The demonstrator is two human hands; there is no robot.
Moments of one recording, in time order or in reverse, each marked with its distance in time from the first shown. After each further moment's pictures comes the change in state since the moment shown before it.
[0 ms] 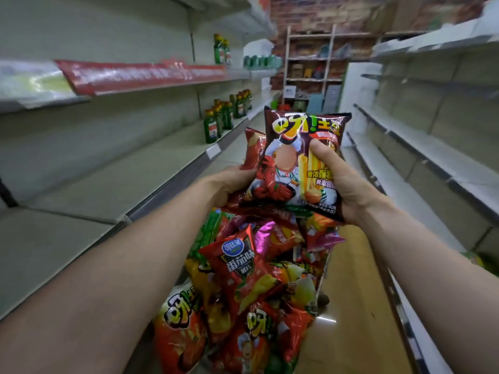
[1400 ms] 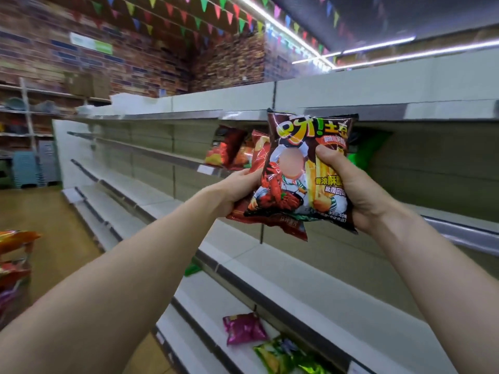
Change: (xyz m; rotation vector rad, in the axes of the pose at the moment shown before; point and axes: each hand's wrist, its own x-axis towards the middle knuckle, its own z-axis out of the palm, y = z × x) left_hand -0.431 0.137 0.529 0.000 -1.165 0.436; right_hand -0.686 -0.226 -0.171 -0.274 0.934 -0.474
